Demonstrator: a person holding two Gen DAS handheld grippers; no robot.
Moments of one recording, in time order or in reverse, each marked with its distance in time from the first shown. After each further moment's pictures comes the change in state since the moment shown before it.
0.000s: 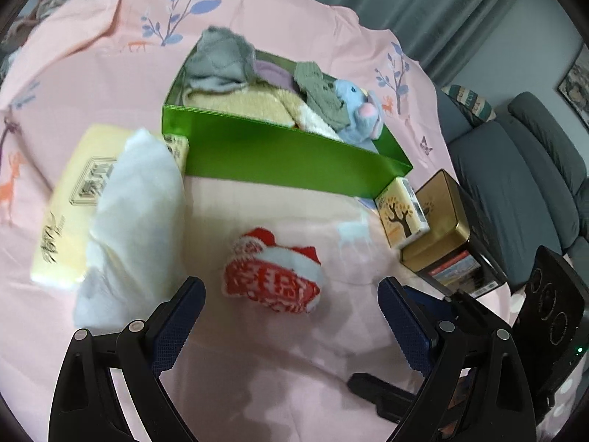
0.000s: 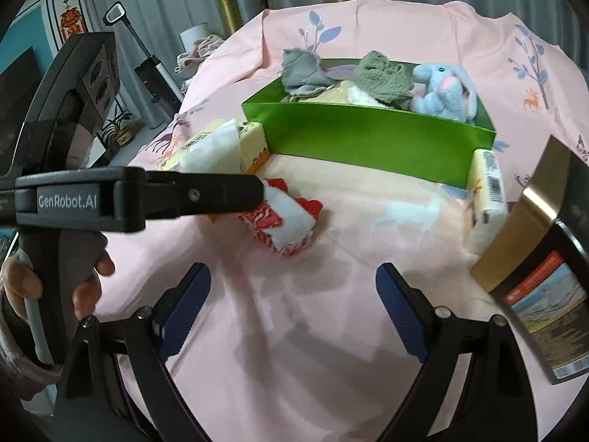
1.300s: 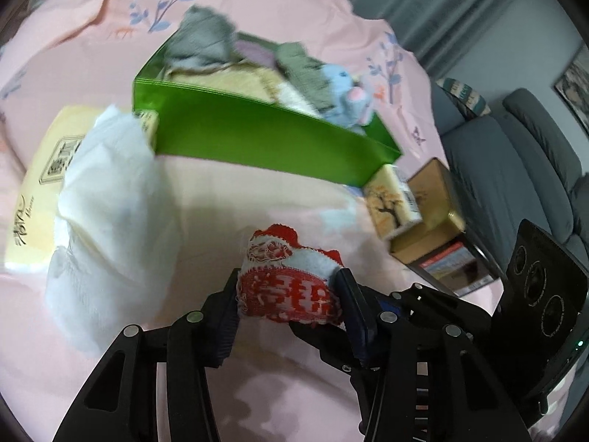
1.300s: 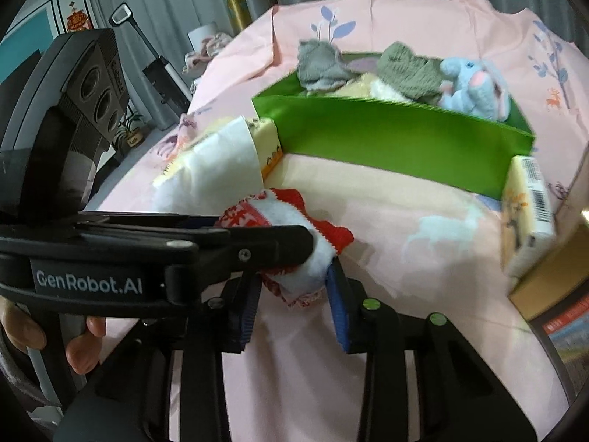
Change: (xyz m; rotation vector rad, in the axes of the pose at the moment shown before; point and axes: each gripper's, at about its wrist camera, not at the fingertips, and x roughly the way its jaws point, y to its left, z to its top) left arm 0.008 -0.017 -0.004 0.007 0.027 -0.036; right arm 0.012 0.010 0.005 0.007 -0.024 0.031
